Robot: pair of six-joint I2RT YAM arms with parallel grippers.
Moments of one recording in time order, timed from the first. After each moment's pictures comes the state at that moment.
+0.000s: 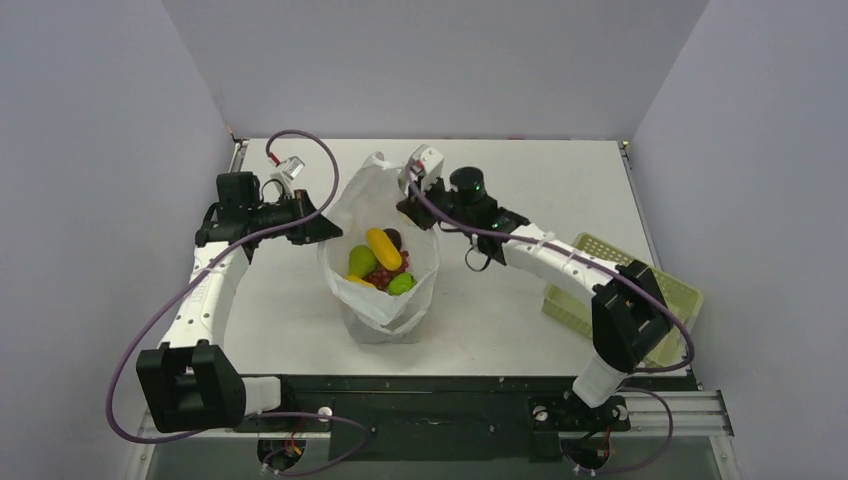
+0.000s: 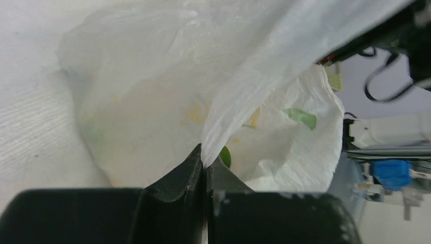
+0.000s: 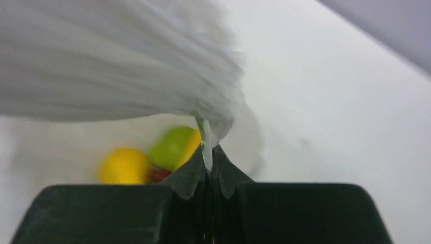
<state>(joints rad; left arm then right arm) 0.03 1.29 1.10 -0.54 0.88 -0.16 0.77 1.63 1.18 0.15 -0.10 -0.09</state>
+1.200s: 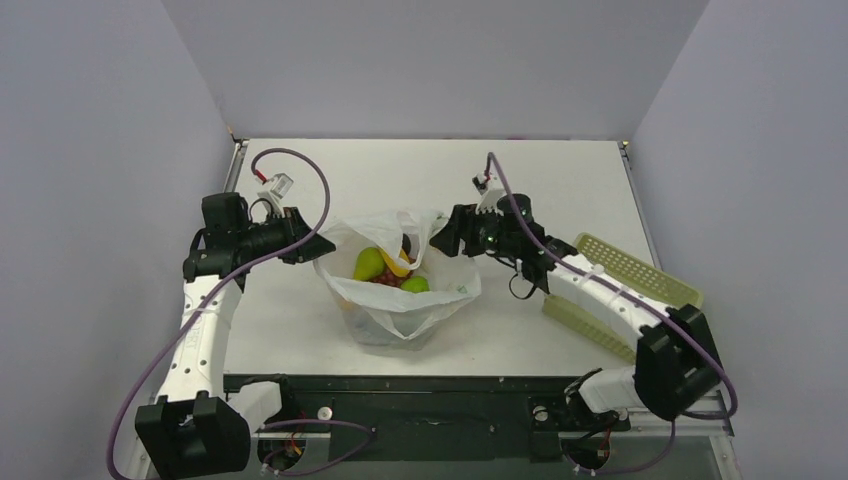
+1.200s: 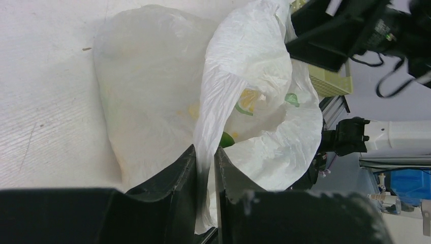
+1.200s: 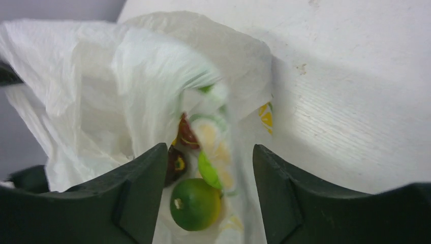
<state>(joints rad) 0.11 1.08 0.97 -0.58 0.91 -0.17 0.49 1.46 0.91 0.12 -0.48 0.60</state>
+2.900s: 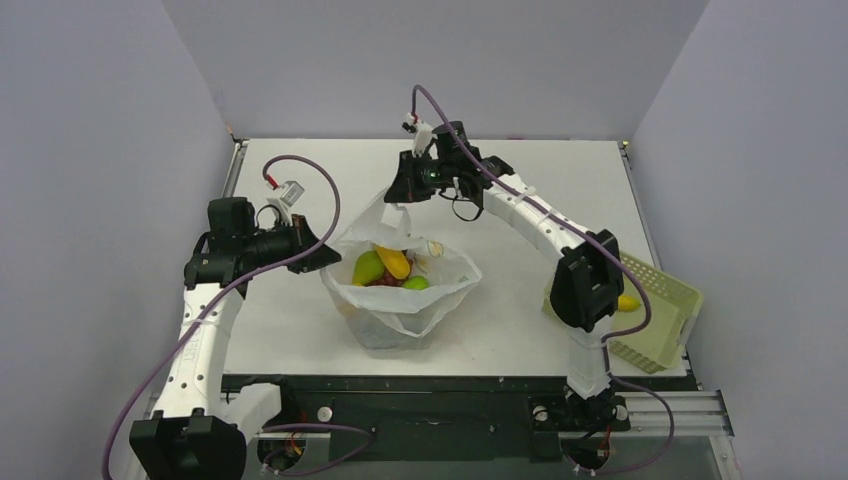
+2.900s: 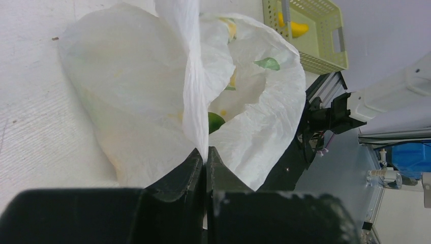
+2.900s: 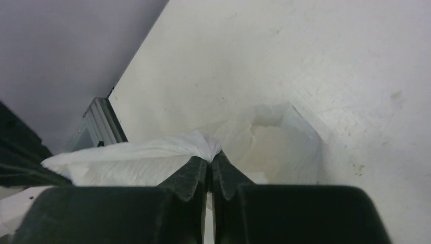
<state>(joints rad) 0.04 1.03 0.98 -0.68 0.90 -0.12 0.62 1.92 1.83 -0.40 -0.54 0.33</state>
